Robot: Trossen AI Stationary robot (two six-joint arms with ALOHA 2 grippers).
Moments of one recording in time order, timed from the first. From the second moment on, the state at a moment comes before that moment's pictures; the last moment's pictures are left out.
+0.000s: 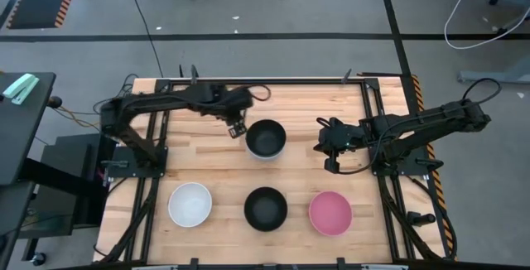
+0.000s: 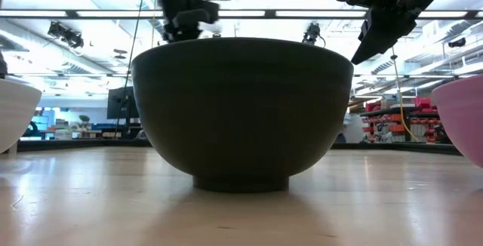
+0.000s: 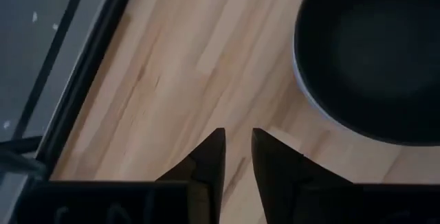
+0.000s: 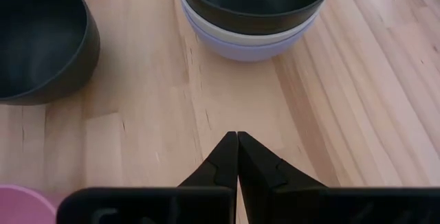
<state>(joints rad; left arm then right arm) 0.23 1.60 1.42 -1.00 -0.29 -0.15 0.12 1.04 0.76 -0.60 0.19 0.28</state>
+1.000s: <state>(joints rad) -0.08 1.08 0.88 -1.13 -0.09 -0.76 0.19 1.04 0.76 -0.77 0.05 0.69</state>
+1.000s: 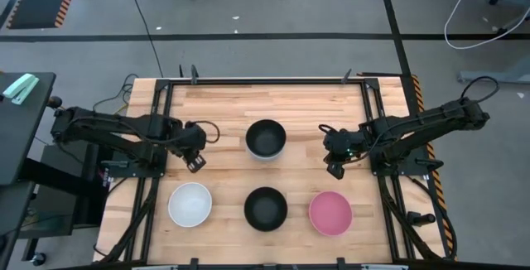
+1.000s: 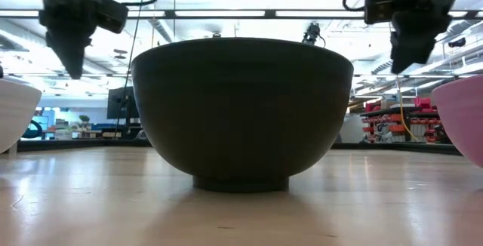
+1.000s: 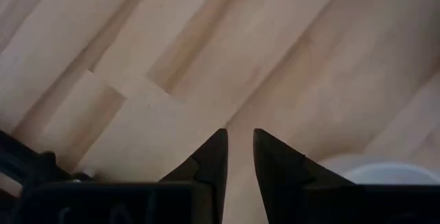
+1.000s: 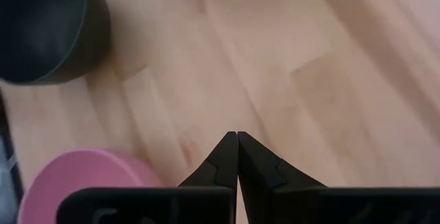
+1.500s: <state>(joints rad) -0.42 1.09 0.88 -1.11 -0.08 -1.13 0.48 1.04 0.76 -0.77 0.23 0.92</state>
